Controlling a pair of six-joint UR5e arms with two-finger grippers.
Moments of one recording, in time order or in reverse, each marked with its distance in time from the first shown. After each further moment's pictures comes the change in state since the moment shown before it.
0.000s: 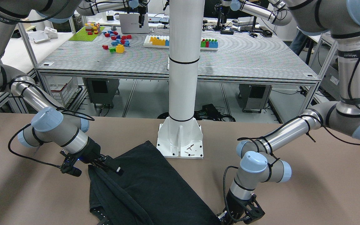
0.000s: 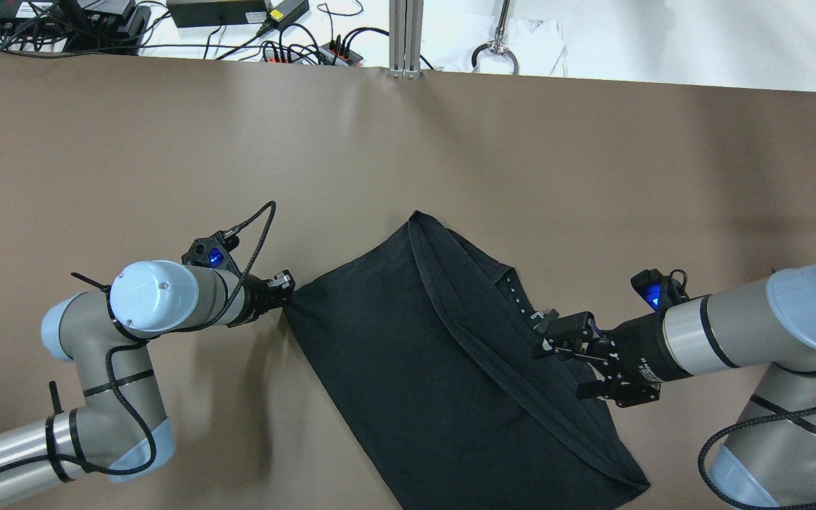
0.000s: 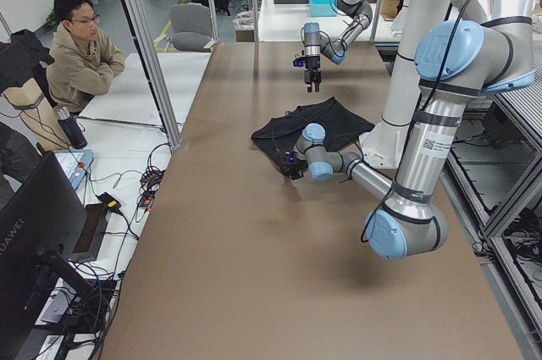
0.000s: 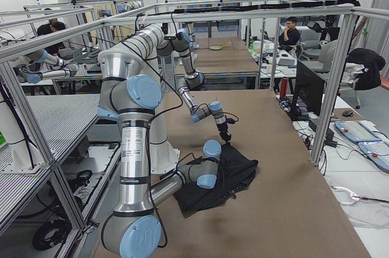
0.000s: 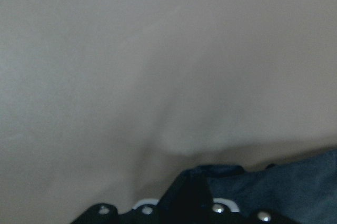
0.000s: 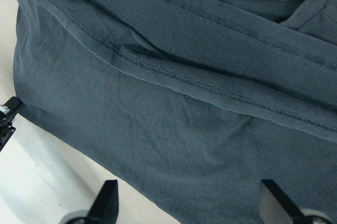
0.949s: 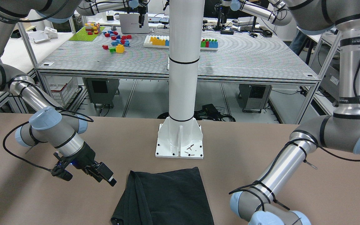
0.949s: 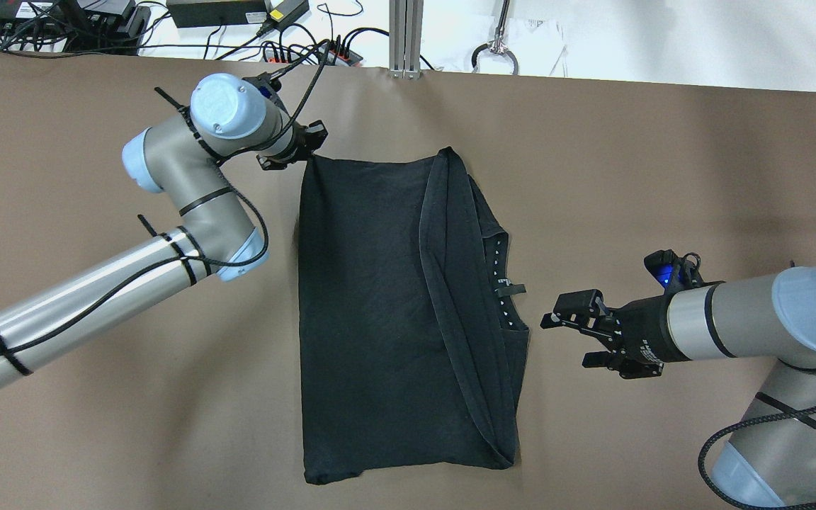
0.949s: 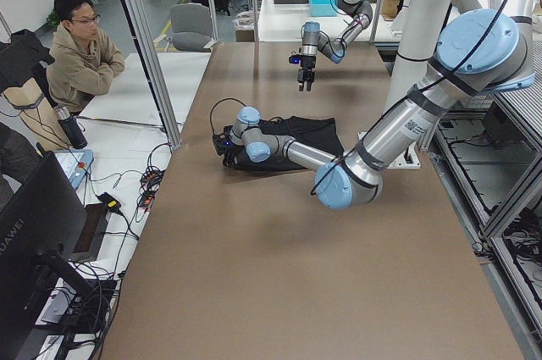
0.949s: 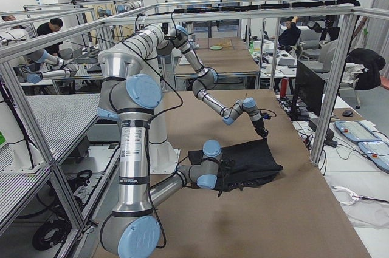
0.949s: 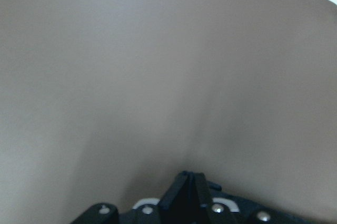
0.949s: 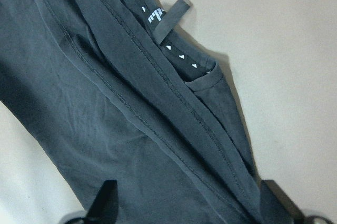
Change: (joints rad) left arm -0.282 -0.464 0.604 -0.065 -0.097 0.240; right arm 0.013 -0.006 0.004 -0.021 -0.144 -0.037
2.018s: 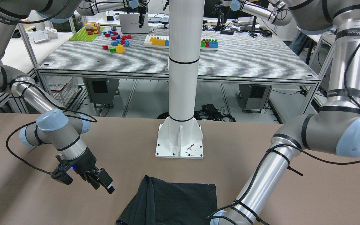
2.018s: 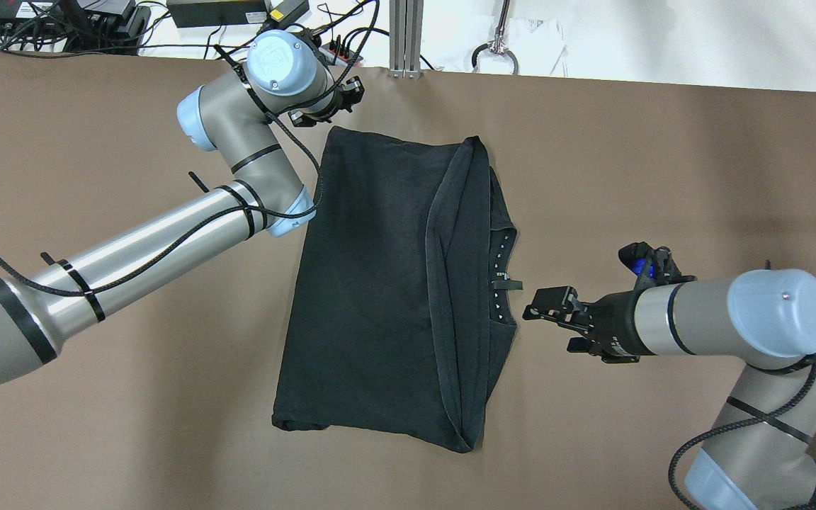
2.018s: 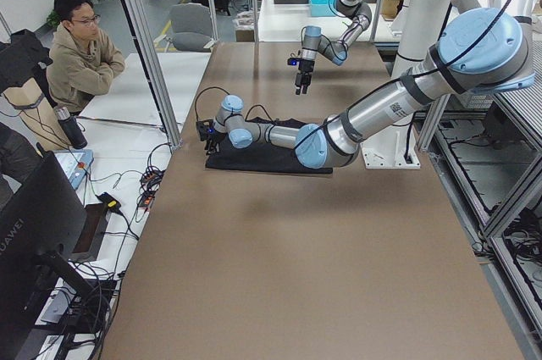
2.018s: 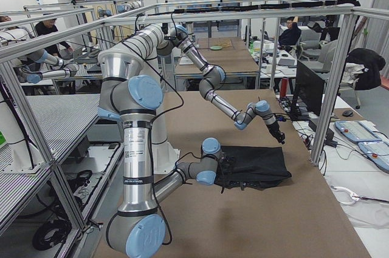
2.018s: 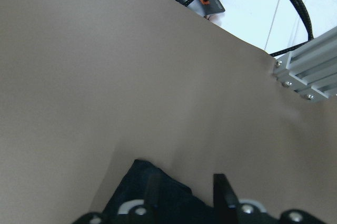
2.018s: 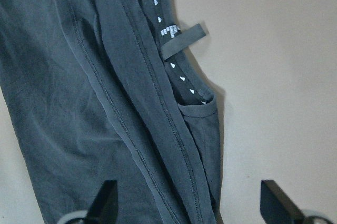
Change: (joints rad) left arm -0.028 -0.271 0.399 -0.144 0.055 0.061; right arm -0.043 0.051 -0.001 -0.096 -0.131 -0.113
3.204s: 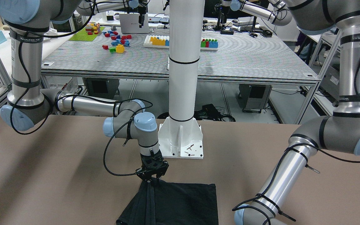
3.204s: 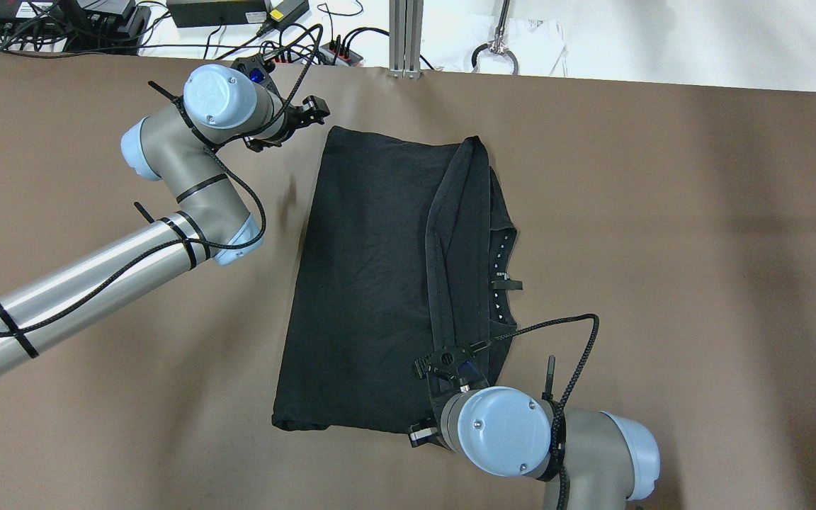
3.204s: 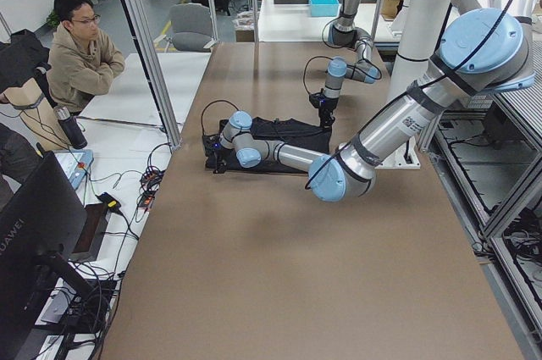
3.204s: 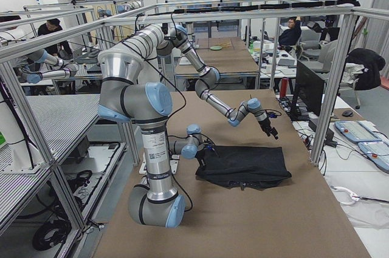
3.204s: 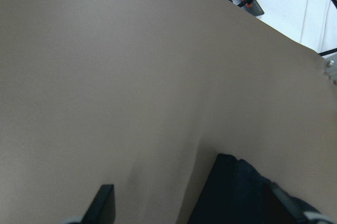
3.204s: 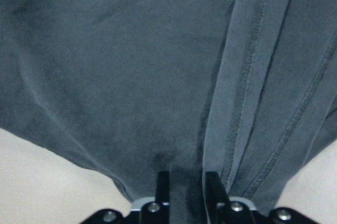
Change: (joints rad) left arm -0.002 0.223 -0.252 -0.003 0.003 -0.001; right arm -0.388 0.336 -0.092 -0.559 -0.365 -0.717
